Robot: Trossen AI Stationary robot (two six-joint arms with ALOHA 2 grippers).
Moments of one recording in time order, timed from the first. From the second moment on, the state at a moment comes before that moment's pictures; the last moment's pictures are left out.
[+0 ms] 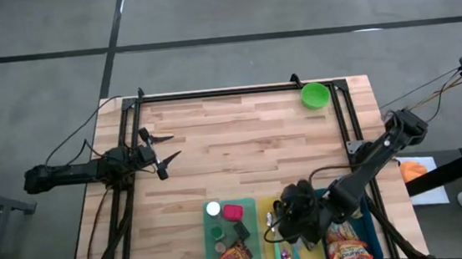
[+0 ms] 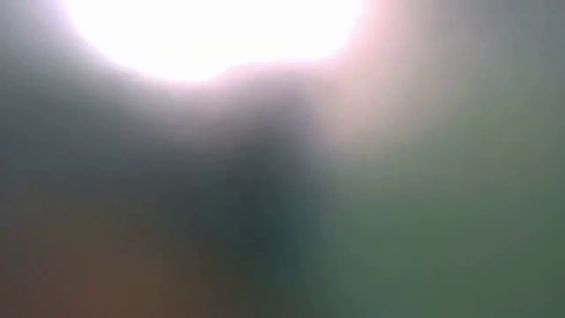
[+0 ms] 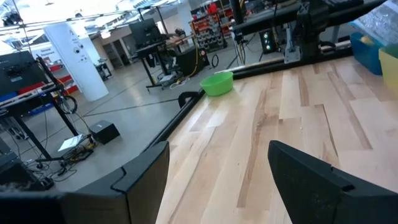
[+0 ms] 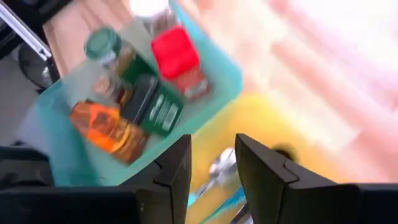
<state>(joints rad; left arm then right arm) 0.05 0.14 0.00 0.06 -0.35 0.31 0.68 1.61 1.25 -0.68 0.53 1.28</state>
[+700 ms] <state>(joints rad) 0.05 0.14 0.00 0.06 -0.35 0.31 0.41 1.41 1.01 -0.16 0.46 0.32</state>
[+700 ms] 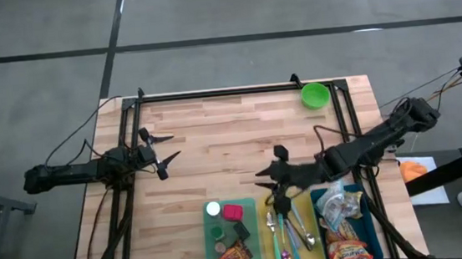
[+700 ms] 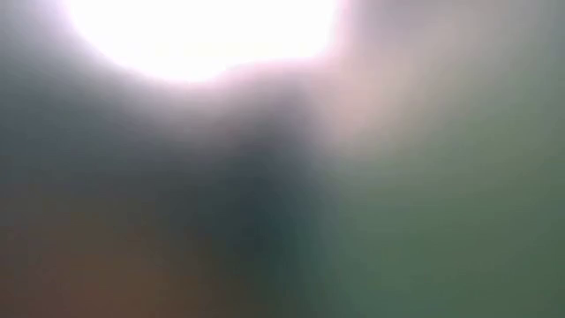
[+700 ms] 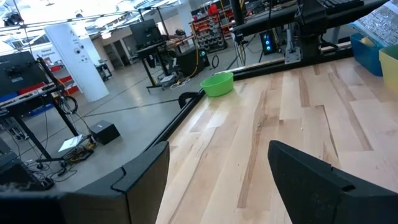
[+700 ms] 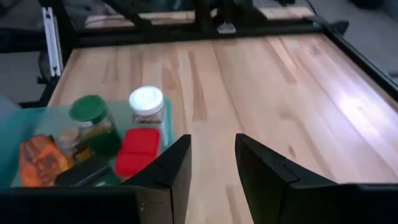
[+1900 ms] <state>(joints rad) 0.05 0.15 0.00 0.06 -0.35 0.31 -0.08 1.27 0.26 0.85 0.03 -0.04</state>
